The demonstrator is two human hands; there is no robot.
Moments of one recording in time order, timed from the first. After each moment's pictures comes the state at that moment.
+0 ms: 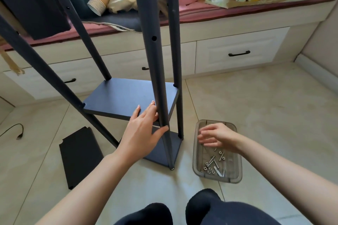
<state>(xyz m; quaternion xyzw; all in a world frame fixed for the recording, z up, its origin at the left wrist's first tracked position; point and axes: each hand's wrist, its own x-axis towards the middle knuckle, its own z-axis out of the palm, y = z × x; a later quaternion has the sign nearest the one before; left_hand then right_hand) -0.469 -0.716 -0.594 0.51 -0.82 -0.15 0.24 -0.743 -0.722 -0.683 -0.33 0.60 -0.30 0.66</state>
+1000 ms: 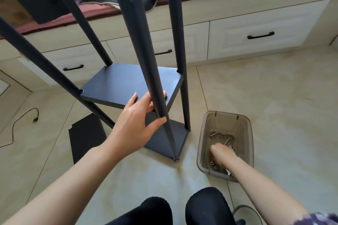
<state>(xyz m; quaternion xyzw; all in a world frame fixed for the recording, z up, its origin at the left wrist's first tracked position) -0.476 -0.708 -0.582 0.52 -0.80 -0.19 0.23 -0.734 -0.713 -0.832 -0.71 0.64 0.15 0.23</state>
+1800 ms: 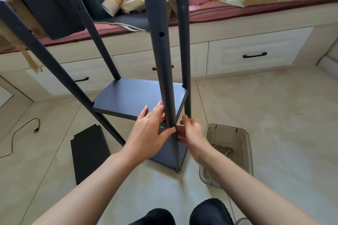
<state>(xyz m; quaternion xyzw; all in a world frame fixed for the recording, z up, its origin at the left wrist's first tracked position) -0.476 -0.717 -0.589 0.52 -0.80 -0.16 0.24 -0.624 -0.721 -0.641 -0.30 0.54 -0.48 0.63</state>
